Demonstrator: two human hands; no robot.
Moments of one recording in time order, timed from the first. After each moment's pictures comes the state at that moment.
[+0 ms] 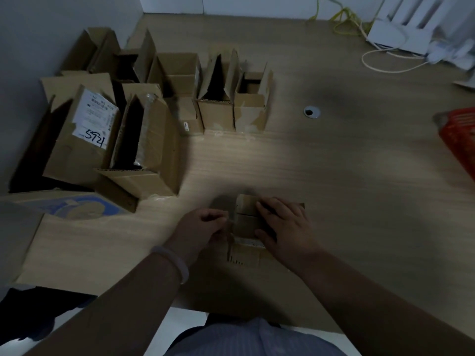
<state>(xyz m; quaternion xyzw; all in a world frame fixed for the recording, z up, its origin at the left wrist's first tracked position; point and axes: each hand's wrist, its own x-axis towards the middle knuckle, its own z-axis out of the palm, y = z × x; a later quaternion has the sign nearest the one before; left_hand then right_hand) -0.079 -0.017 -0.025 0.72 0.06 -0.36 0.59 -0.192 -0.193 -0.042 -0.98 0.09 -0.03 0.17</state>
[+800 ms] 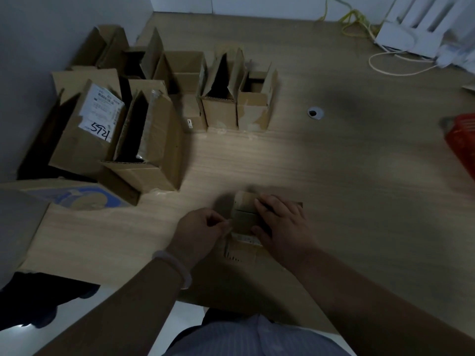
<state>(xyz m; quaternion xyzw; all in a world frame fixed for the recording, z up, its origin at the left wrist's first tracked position) -0.093 -0.011 -0.018 0.90 -0.13 -0.24 0.34 -0.192 -0.194 -0.045 -0.98 0.09 -0.03 0.16</state>
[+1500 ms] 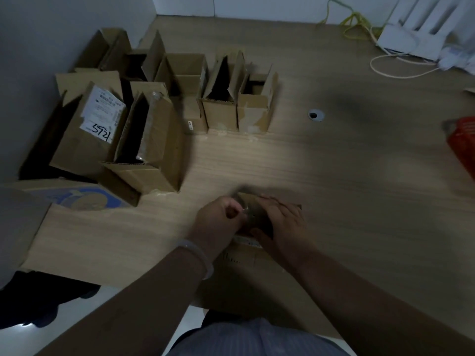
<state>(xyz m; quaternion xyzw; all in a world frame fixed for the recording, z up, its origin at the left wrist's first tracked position) -0.098 -0.050 -0.016 0.88 -0.16 -0.20 0.39 -0.192 -0.198 -0.046 -0.96 0.09 -0.05 0.27</state>
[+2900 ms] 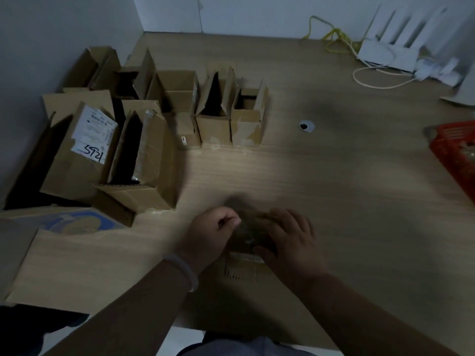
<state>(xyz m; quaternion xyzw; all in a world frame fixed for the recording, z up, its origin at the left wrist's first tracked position) -0.076 -0.037 -0.009 0.85 -0.26 -0.17 0.42 -0.201 -0.194 -0.034 -0.98 0.12 -0.10 0.16</state>
